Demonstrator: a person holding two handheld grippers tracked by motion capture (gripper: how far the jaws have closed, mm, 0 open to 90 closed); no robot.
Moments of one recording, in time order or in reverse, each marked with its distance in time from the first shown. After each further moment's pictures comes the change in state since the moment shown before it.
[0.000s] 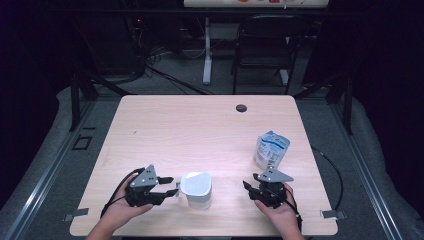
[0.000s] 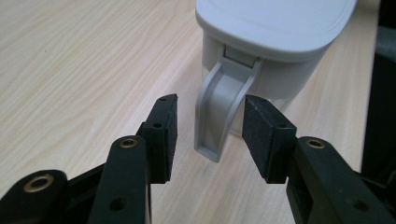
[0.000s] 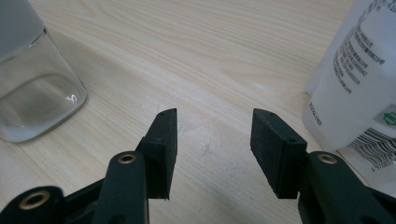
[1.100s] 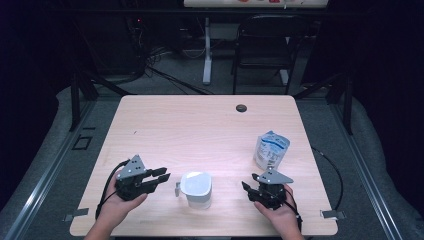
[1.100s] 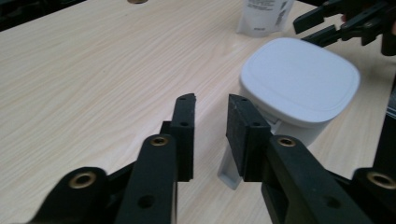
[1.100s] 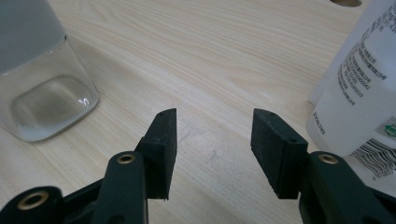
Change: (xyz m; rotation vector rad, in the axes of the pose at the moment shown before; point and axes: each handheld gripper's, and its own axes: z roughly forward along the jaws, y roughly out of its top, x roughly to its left) left arm -0.001 0.020 -0.025 -0.090 0.129 -0.114; right arm 0.005 0.003 -0.005 -0.018 0.010 -0.029
